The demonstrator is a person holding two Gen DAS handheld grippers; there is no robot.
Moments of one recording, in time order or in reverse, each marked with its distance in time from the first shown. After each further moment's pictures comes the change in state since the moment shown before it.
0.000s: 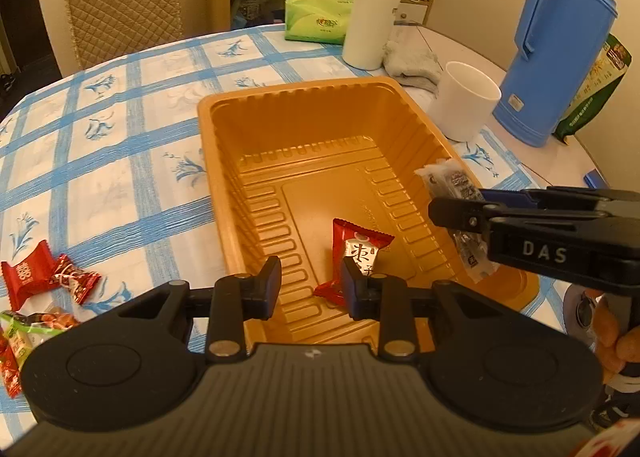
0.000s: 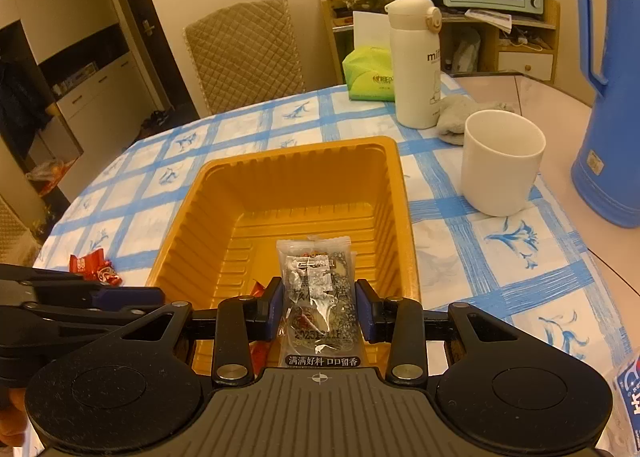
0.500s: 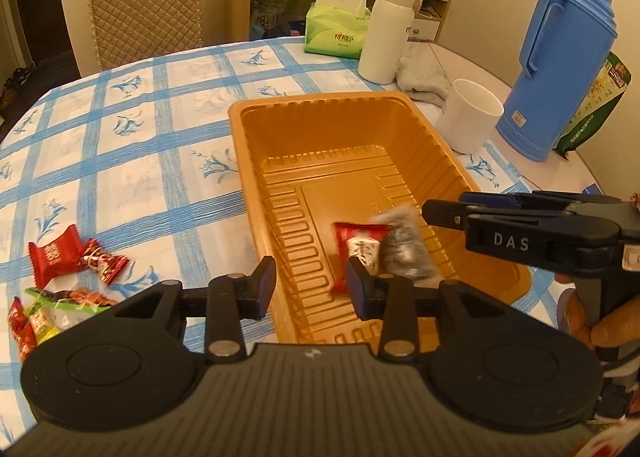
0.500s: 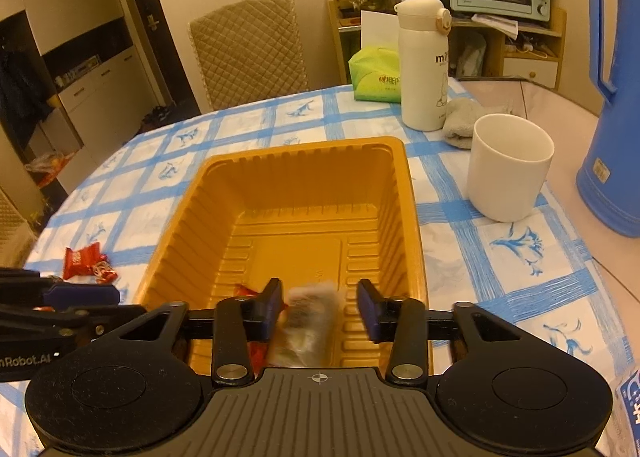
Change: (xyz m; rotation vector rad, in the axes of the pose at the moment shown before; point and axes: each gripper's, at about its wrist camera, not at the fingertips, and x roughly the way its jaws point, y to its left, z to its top) left arm -0.033 0.009 -0.011 -0.041 -0.037 0.023; right arm 0.004 0.003 -0.002 -0.019 -0.012 0.004
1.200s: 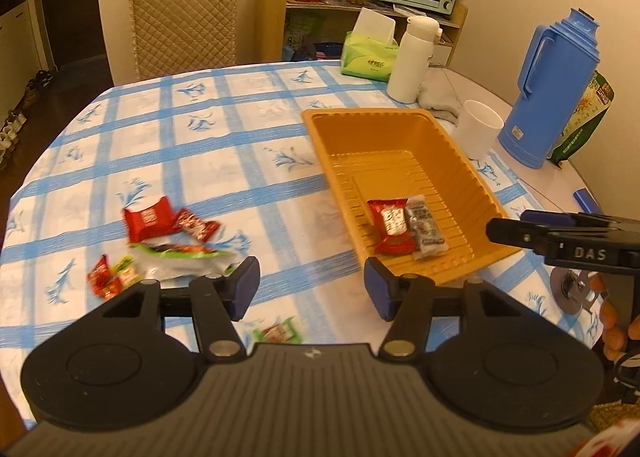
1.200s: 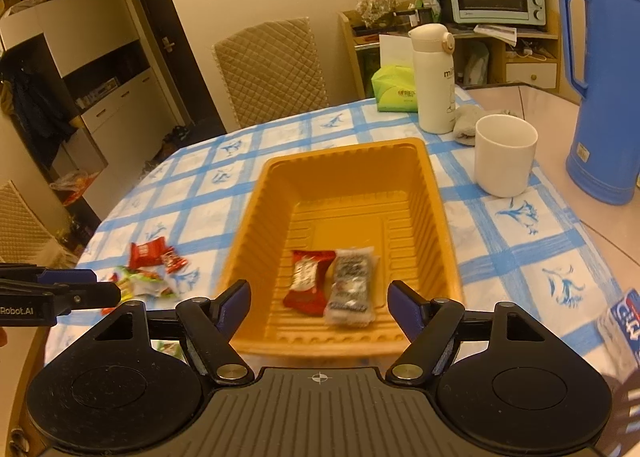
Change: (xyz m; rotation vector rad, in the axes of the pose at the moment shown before) left arm -0.095 0.059 -0.044 -0.030 -0.059 0.023; right arm -0.084 0.046 -0.037 0.037 -0.044 0.050
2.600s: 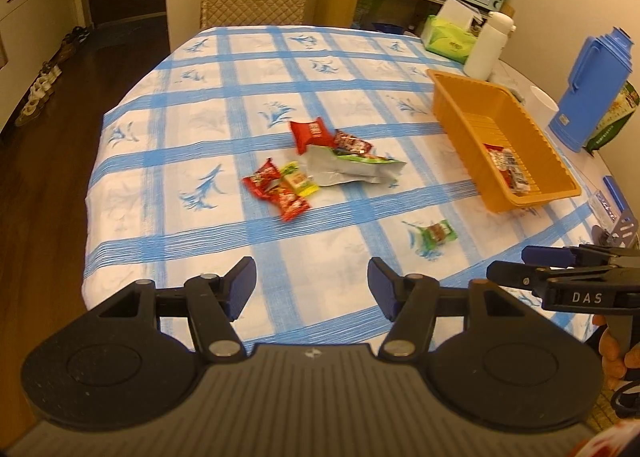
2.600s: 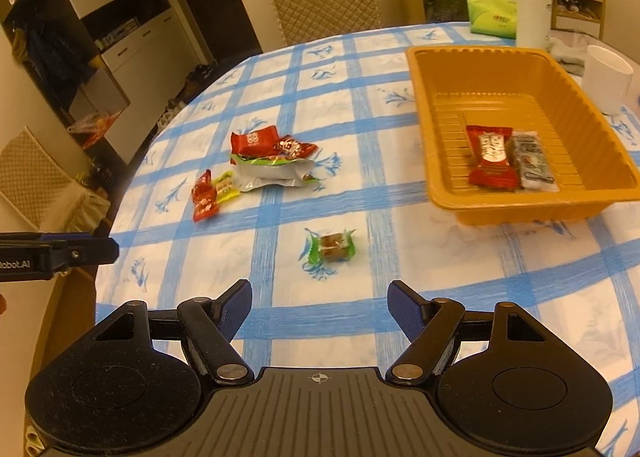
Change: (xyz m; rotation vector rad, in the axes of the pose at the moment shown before) left arm -0.060 0.161 -0.078 -0.100 0.062 0.045; right arm 0.051 0.167 -0.081 -0.017 0.177 0.021
